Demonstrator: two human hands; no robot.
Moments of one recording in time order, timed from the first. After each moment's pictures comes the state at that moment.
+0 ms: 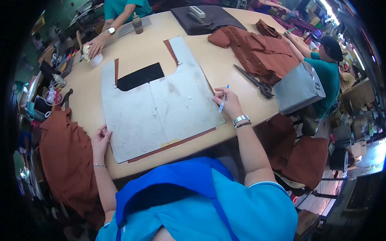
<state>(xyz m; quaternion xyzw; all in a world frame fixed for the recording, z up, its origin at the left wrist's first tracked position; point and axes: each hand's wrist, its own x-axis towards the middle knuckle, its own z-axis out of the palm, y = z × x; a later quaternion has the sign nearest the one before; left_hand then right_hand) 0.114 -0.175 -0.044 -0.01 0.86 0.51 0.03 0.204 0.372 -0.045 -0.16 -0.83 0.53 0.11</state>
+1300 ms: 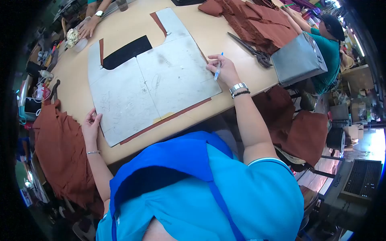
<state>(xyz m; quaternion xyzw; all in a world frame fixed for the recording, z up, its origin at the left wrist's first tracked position) 0.117 -0.171 -0.039 -0.02 0.86 0.50 0.03 0.201 0.371 -0.045 -0.16 -0.79 0.58 0.09</state>
